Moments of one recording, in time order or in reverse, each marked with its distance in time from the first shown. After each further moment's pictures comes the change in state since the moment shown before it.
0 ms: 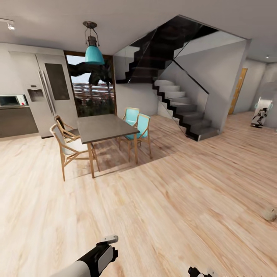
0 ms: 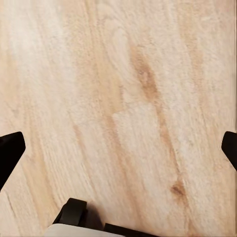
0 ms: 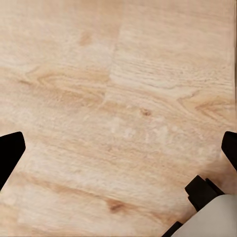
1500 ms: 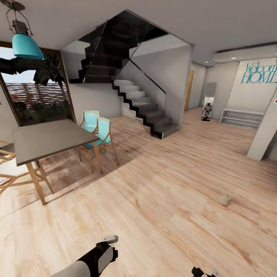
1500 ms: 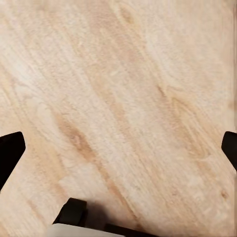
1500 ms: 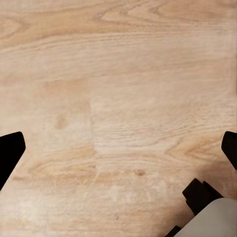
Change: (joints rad) left arm 0.000 0.000 0.001 0.000 -0.001 0.000 0.000; right arm 0.000 -0.018 -0.029 0.002 0.000 -0.003 0.007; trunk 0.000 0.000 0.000
